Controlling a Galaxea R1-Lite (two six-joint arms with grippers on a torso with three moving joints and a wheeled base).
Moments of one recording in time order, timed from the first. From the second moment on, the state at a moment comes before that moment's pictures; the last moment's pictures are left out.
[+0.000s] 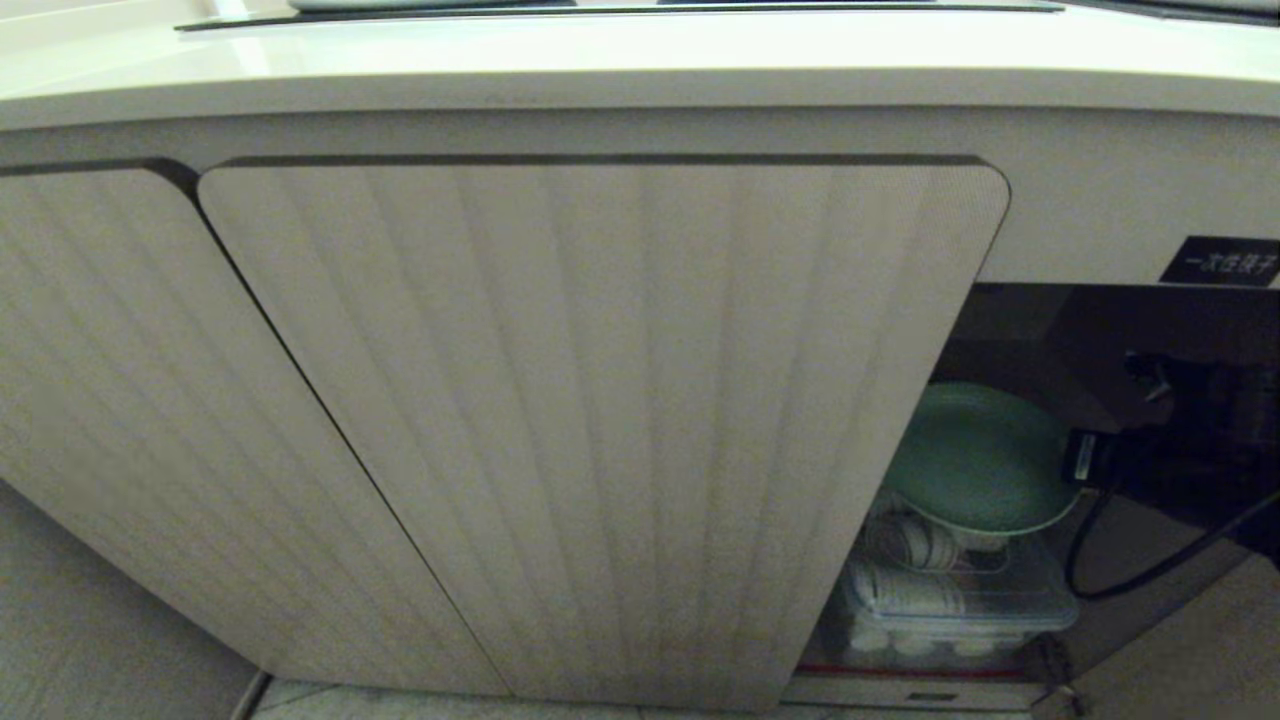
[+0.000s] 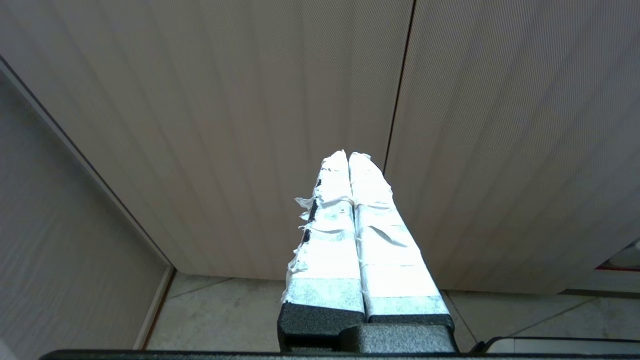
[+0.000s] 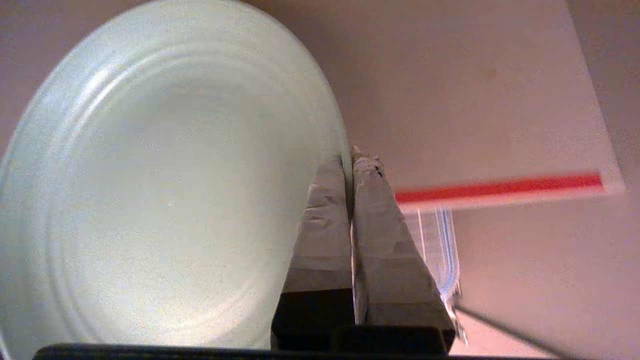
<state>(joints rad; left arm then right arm) 0.00 0.00 0.00 0.00 0.01 0.00 -0.18 1.83 -0.63 -0.78 0.07 0.07</state>
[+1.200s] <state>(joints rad) 0.00 0.00 0.00 0.00 0.01 0.00 -0.21 1.64 -0.40 -0.76 0.08 0.13</state>
